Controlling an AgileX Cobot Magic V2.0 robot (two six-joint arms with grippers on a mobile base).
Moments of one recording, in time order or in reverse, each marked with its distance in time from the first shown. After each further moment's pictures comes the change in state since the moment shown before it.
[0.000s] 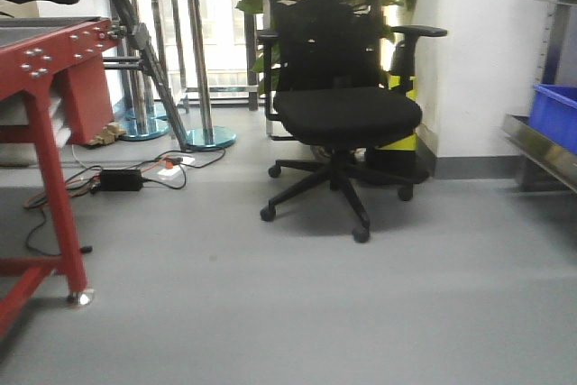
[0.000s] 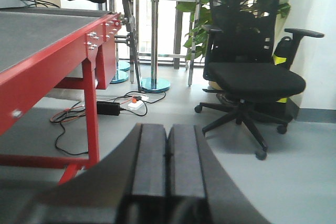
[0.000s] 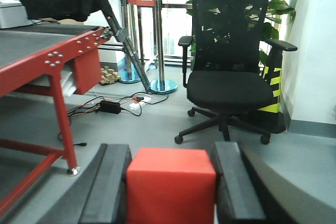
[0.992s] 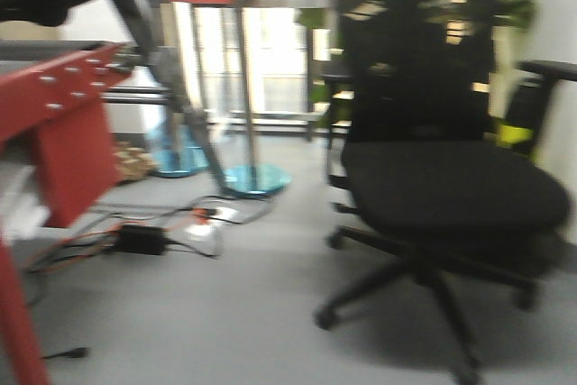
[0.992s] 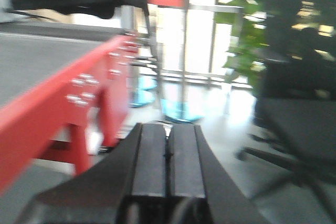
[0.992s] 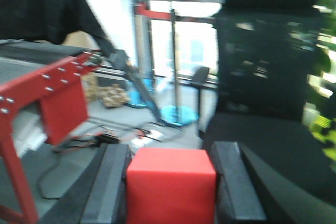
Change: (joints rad) left arm 0.000 0.000 0.000 0.000 0.000 0.000; right arm 0.000 0.000 0.000 -0.002 0.000 0.000
